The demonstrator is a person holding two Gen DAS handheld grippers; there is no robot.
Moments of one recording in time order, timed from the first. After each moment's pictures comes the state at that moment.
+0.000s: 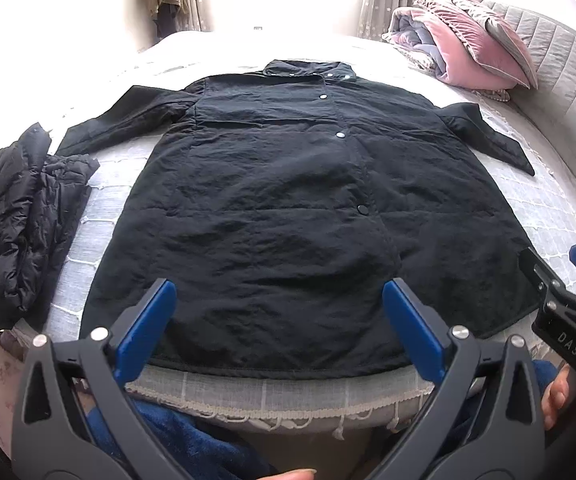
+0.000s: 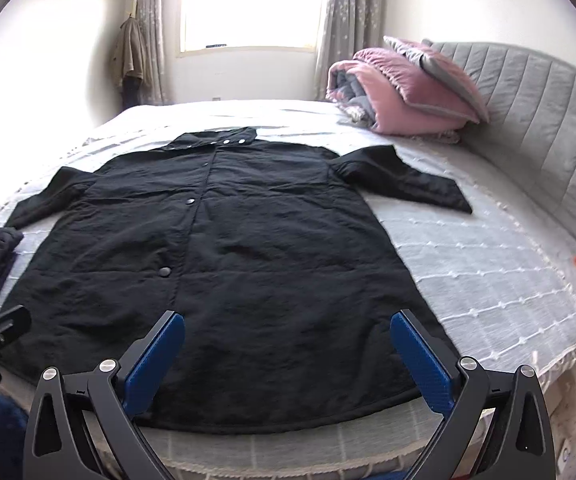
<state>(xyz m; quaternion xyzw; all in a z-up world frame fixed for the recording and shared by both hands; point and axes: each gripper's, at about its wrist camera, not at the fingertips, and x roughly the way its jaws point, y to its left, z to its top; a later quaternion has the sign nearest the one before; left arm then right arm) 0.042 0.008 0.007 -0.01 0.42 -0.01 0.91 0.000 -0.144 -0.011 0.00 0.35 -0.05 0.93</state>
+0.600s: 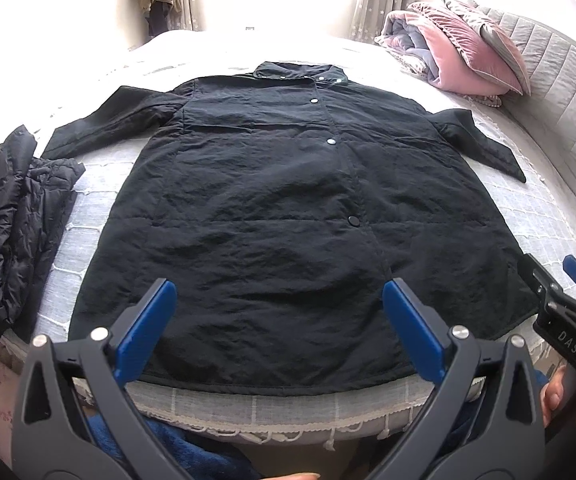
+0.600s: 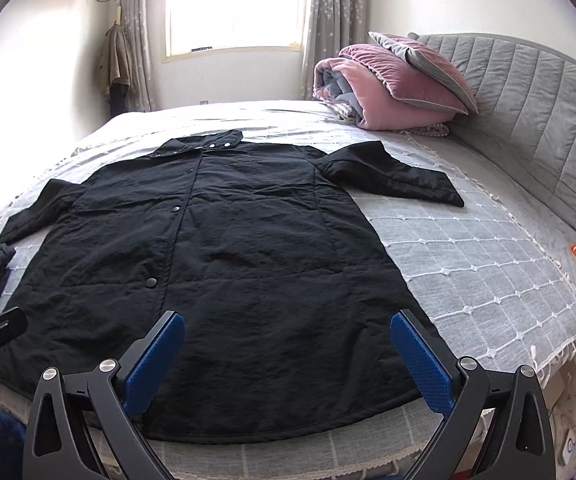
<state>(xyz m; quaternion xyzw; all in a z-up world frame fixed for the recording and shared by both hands) 0.055 0.011 0.010 -0.02 0.42 -0.03 0.91 0.010 -0.149 -0.010 0.02 0.36 -0.06 0.93</state>
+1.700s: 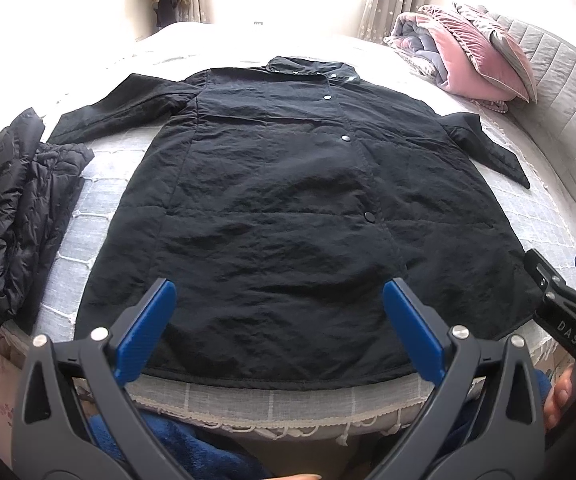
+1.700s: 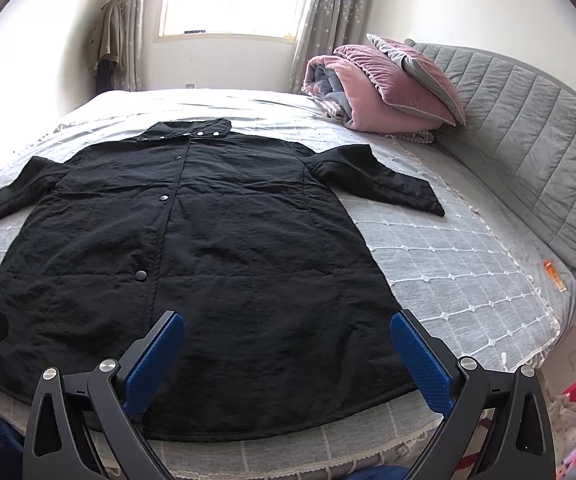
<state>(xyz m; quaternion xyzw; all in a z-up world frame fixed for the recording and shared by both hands) 0.054 0.030 0.004 -0.03 0.43 -0.02 0.90 0.015 -0.123 0.000 -0.04 0.38 -0.11 0.92</state>
